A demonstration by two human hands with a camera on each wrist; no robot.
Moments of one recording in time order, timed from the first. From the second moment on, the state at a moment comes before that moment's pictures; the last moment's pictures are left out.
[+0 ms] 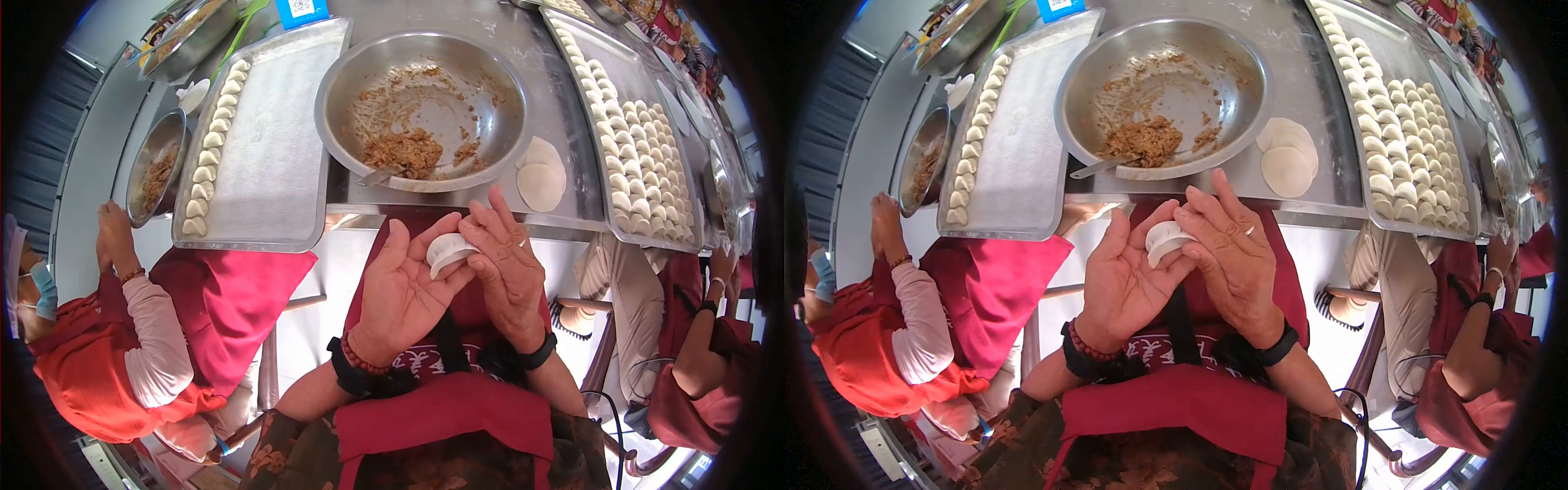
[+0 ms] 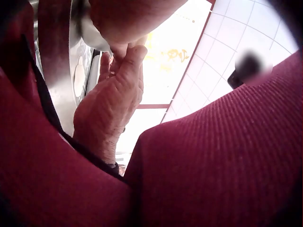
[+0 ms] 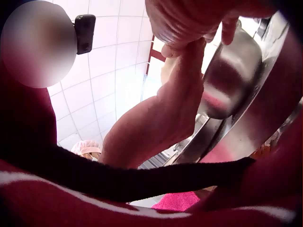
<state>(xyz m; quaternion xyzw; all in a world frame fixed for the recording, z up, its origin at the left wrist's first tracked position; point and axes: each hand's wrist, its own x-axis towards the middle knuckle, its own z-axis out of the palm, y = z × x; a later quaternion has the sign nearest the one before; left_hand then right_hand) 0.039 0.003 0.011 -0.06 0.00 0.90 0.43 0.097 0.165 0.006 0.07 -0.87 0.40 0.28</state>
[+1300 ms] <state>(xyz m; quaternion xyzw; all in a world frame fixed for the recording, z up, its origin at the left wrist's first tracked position) 0.036 -0.002 0.023 -0.09 0.20 0.81 0.54 0.112 0.176 0.009 -0.03 -0.75 0.65 0.05</state>
